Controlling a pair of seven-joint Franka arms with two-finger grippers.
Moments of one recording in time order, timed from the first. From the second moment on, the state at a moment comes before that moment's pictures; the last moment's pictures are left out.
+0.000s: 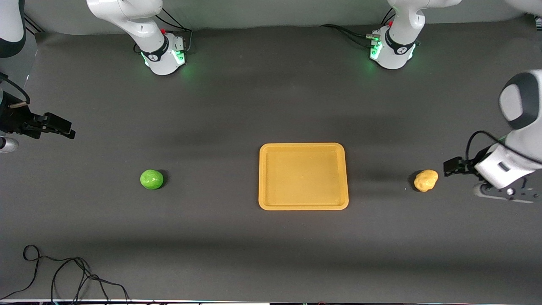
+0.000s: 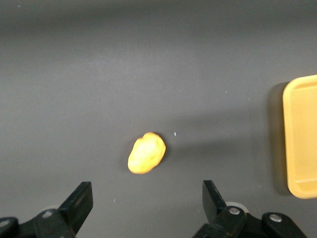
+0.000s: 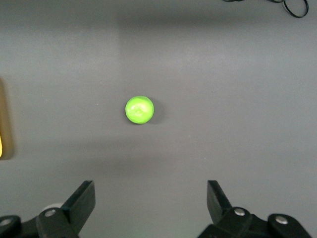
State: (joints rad) left arm -0.02 0.29 0.02 -1.68 0.01 1.97 0.15; right arm 0.04 0.03 -0.09 -1.60 0.00 1.61 -0.01
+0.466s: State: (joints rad) left arm -0.02 0.36 0.02 -1.81 0.01 2.24 0.22; right arm 0.05 0.03 -0.09 -1.61 0.00 1.61 -0.01
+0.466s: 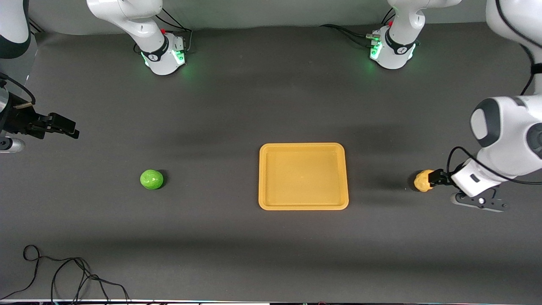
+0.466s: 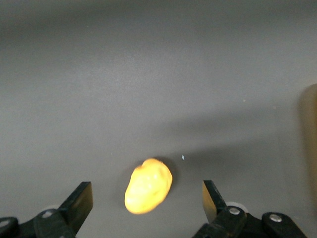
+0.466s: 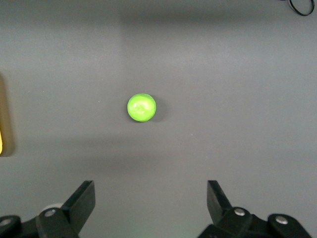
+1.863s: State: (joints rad) left arm 0.03 0.44 0.03 -2.14 -0.03 2.71 0.32; right arm 0.05 0.04 -0.10 -1.62 0.00 1.61 -0.01
